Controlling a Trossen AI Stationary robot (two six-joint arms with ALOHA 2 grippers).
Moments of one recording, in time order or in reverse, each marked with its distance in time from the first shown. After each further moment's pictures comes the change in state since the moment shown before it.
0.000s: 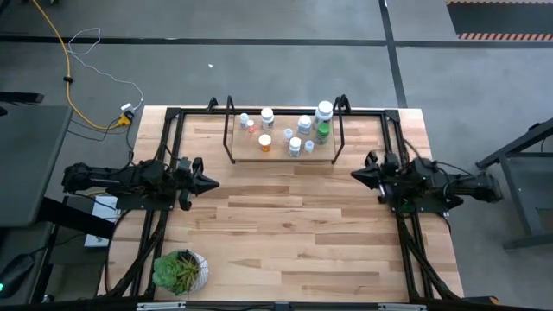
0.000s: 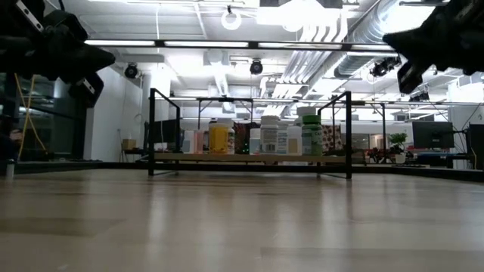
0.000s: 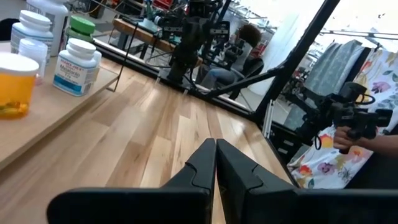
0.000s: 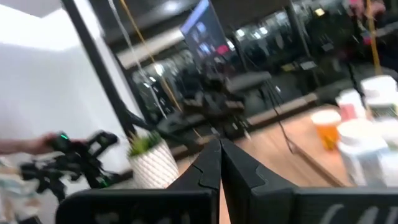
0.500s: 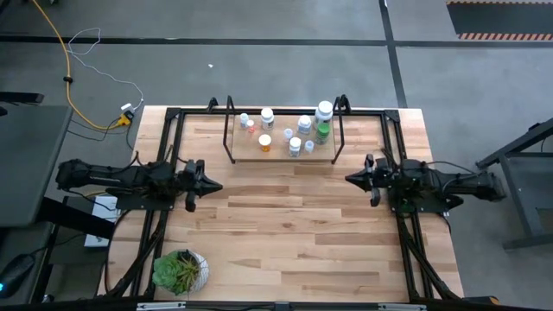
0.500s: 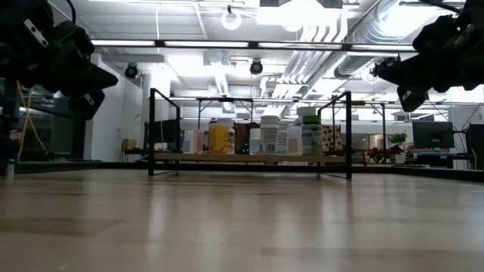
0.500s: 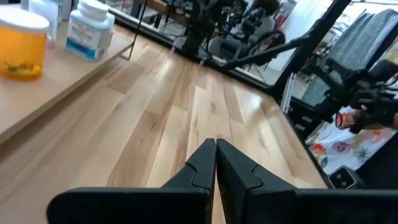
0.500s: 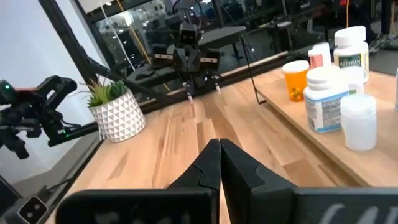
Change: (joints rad) left arm 0.000 0.130 0.000 -0.003 -0.012 0.000; right arm 0.000 0.052 0.002 -0.188 0.039 -0.081
